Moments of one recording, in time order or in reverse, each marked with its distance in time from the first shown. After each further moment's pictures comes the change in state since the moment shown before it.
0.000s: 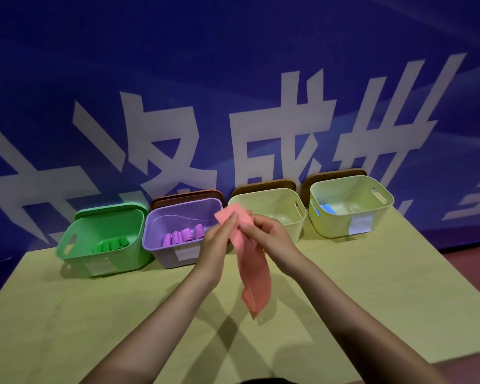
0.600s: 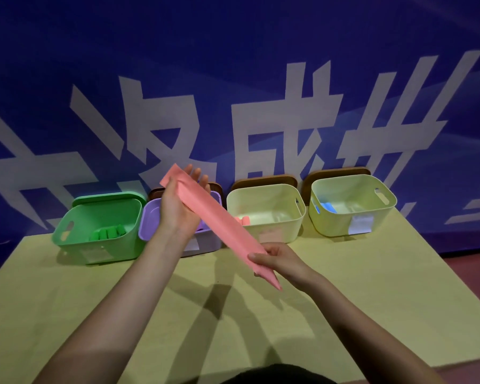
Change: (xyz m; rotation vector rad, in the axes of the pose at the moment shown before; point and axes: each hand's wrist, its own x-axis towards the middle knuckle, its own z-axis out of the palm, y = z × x) left_hand 0.065 0.030 -0.036 -0.738 0.168 -0.022; right_hand -0.018 0.059 -0.040 -0.109 -0.197 0.295
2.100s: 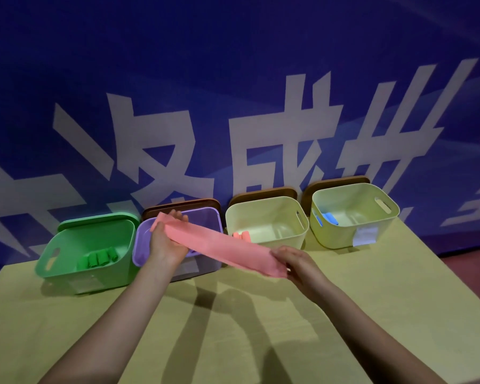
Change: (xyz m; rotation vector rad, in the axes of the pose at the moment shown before) left_hand 0.082 -0.005 -0.073 -0.052 0.266 -0.115; right_hand 0.033 0.012 -0.023 0.418 0.294 0.061
